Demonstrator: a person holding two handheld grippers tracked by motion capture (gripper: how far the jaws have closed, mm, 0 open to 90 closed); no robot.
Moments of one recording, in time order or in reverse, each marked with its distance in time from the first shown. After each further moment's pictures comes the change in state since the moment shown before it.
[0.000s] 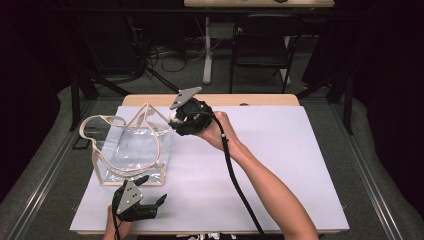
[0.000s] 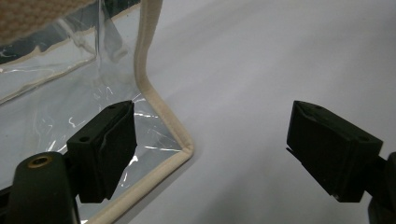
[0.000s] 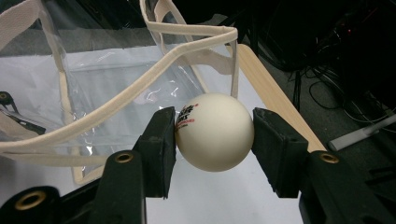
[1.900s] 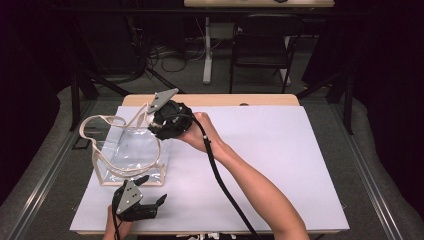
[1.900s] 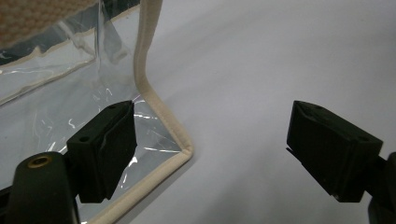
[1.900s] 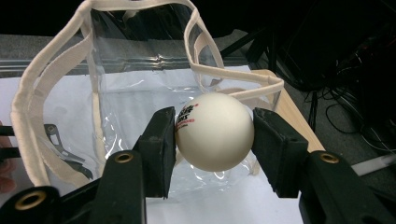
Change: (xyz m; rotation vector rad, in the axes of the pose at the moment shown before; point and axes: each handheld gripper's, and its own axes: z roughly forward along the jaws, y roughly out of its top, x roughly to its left) left arm 0.000 0.000 0.000 -0.004 -0.002 0.000; right arm 0.031 0.035 0.013 -0.035 0.067 -0.061
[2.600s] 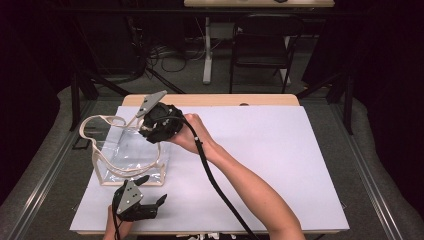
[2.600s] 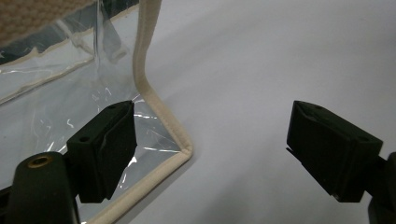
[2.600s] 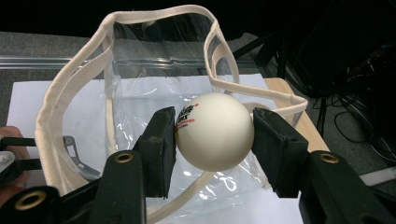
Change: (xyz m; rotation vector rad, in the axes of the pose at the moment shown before) left arm 0.000 0.000 0.000 0.001 -0.001 -0.002; right arm 0.013 0.013 0.010 0.000 0.036 -0.025
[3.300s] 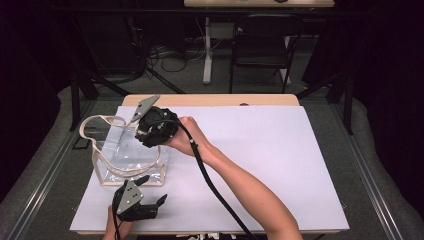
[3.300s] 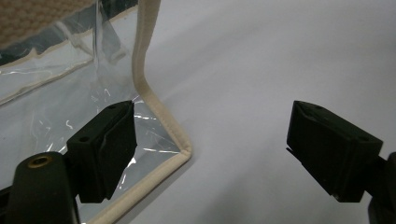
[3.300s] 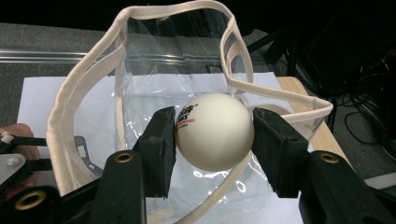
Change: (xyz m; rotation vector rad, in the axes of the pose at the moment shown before) left arm 0.000 0.000 0.000 -0.002 -0.001 0.005; right arm 0.008 0.002 0.010 0.023 0.034 -0.010
